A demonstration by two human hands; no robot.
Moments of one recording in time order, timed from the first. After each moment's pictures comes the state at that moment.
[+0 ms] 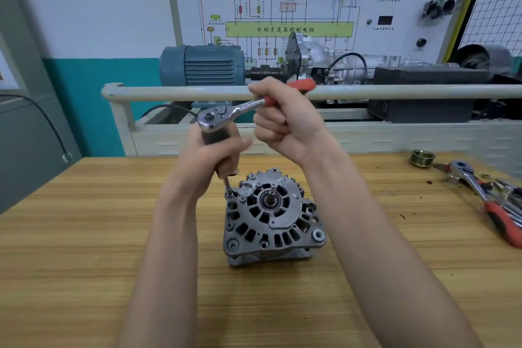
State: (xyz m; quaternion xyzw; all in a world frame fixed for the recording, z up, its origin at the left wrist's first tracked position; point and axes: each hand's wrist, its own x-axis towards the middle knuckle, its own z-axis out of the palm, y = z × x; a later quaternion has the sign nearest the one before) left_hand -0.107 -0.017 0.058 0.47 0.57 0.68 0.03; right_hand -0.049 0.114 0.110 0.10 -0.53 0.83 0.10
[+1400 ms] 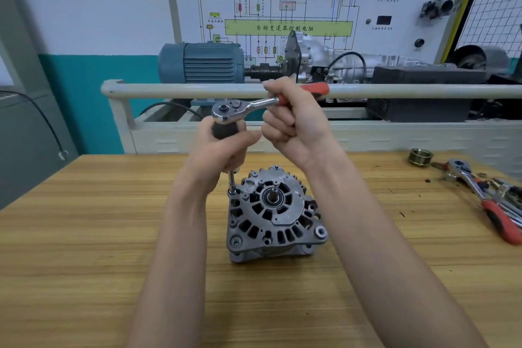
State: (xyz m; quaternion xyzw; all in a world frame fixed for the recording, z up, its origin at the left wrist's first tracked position) left_hand -0.109 -0.009 0.057 0.44 0.56 0.70 0.04; right_hand -0.047 0.110 0.103 0.10 -0.47 0.87 0.14
